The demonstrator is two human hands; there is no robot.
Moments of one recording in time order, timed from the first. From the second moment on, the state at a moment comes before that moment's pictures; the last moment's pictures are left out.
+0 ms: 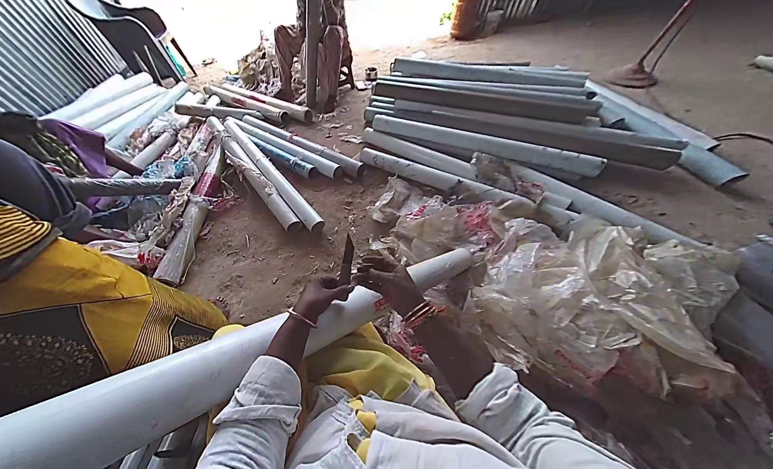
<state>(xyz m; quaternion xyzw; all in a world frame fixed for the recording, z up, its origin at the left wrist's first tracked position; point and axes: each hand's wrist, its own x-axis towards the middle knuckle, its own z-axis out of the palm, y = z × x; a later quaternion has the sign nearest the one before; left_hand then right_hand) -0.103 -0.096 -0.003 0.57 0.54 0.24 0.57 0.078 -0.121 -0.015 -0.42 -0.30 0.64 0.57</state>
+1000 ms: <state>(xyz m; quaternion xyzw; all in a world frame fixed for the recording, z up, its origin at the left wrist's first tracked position) -0.085 -0.109 0.004 0.71 0.63 -0.10 0.30 0.083 -0.128 -0.039 -0.49 -0.22 0.57 0.63</state>
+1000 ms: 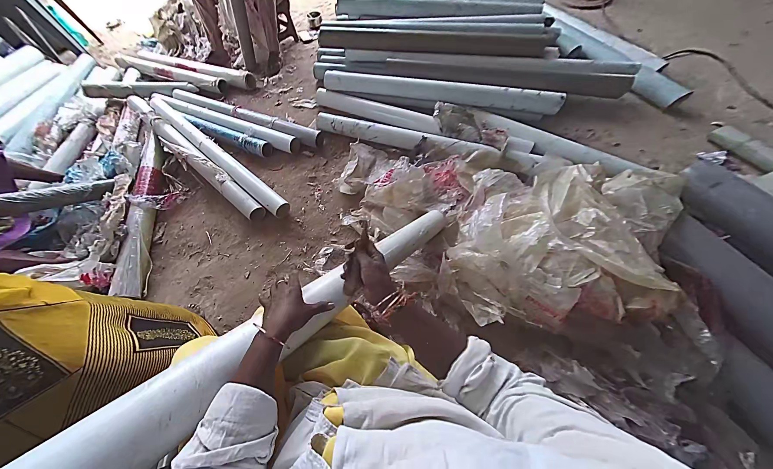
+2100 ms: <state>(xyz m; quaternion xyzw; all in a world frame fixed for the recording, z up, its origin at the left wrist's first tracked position) -0.094 -0.080 -0.003 0.70 0.62 -0.22 0.29 0.093 -0.149 -0.106 -0.65 -0.62 0.31 0.31</state>
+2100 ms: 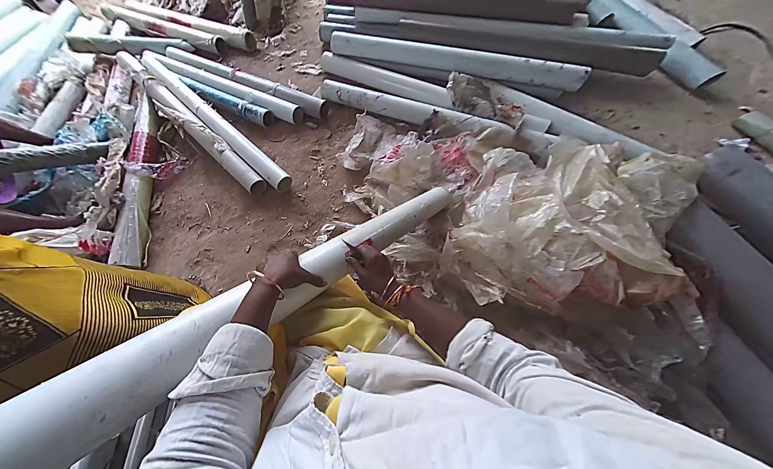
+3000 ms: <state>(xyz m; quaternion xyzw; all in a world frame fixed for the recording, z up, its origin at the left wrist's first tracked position) -0.094 -0.066 0.002 0.67 0.62 -0.22 0.35 0.080 -0.157 -0.113 -0.70 -0.46 0.37 0.40</state>
